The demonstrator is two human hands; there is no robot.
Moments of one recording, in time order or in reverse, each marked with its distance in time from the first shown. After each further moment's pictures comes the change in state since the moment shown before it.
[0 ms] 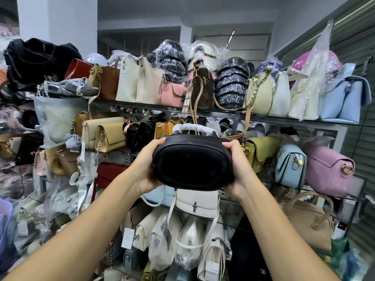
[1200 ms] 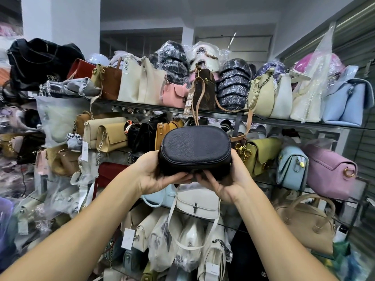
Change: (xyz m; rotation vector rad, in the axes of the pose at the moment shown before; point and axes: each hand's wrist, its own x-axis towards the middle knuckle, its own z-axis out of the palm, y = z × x) left_hand 0.002 0.009 0.002 -0.172 -0.052 -0.317; right_hand -0.009 0.001 0.010 0.353 0.054 0.324
